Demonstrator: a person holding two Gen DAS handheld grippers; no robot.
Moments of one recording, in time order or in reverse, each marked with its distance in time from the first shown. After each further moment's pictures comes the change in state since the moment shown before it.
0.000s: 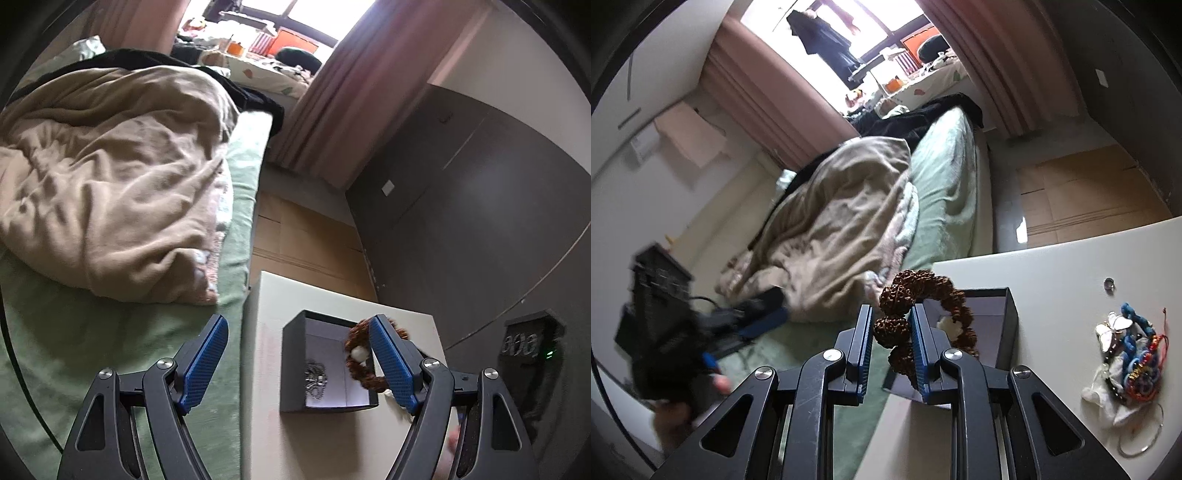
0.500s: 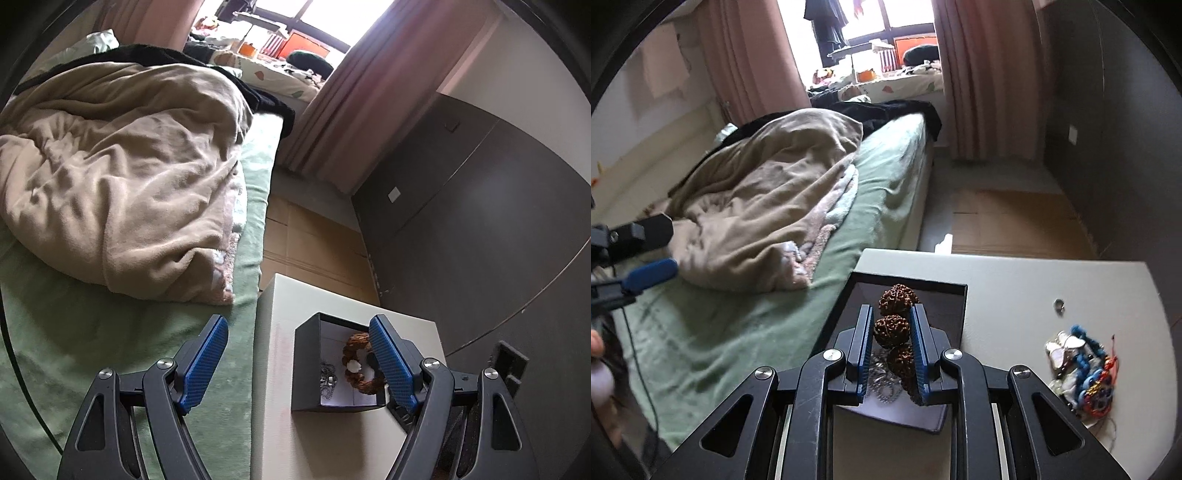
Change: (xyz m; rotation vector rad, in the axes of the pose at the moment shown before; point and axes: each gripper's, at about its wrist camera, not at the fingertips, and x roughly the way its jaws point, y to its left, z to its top) left arm -0.009 0.016 0.001 -0.035 -0.011 0.000; right arm 0.042 0.028 -0.017 -0.219 0.024 -0.349
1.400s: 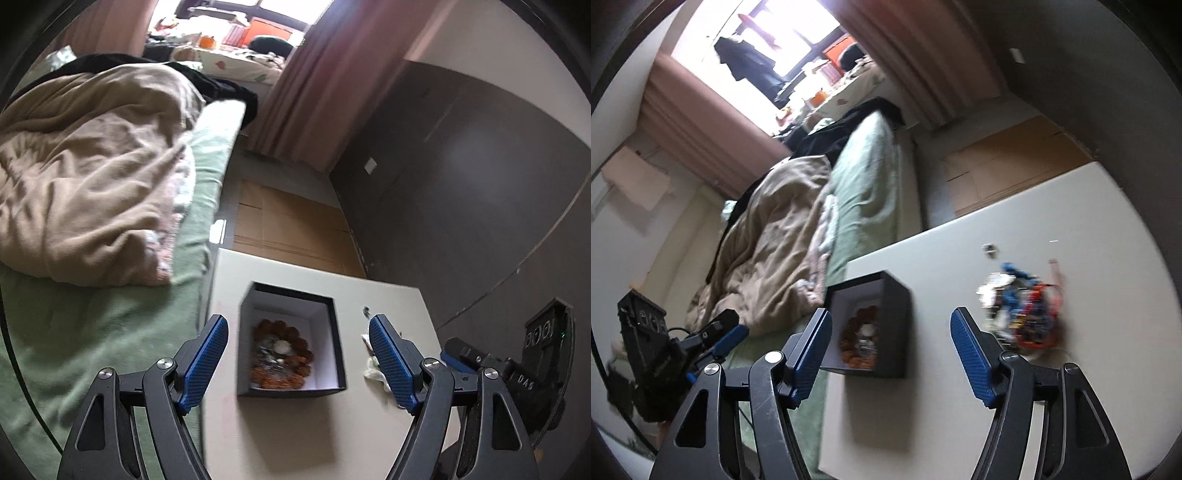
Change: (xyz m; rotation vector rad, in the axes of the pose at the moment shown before) left arm 0.033 -0.074 -0.037 0.135 0.065 -0.027; right arm -0.091 -0.138 -0.020 0.445 0.022 0.168
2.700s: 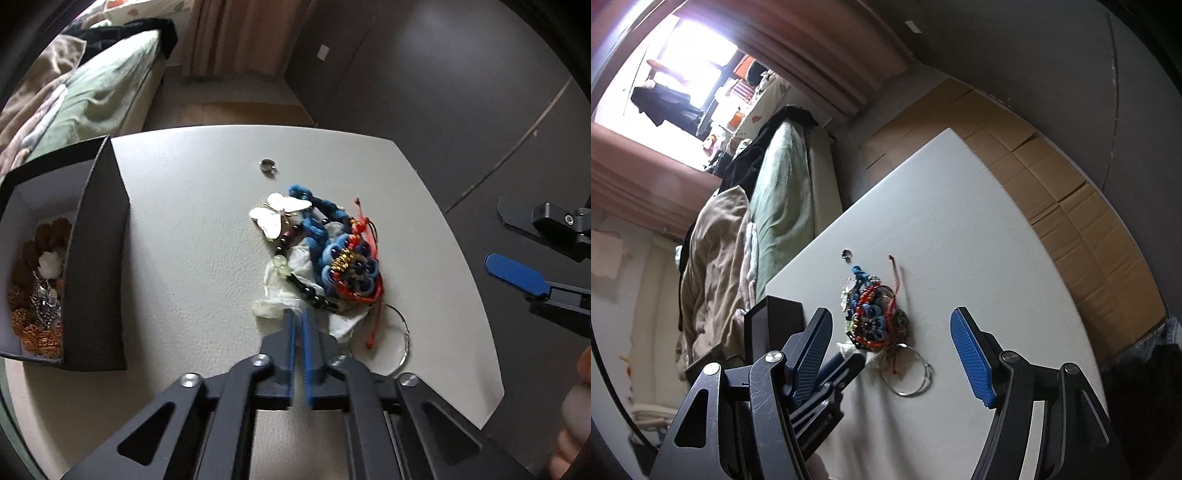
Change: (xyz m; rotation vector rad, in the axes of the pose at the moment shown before) left arm 0.169 -0.119 -0.103 0.201 0.332 0.000; right arm -0.022 -0.115 0.016 0.251 0.075 -0.114
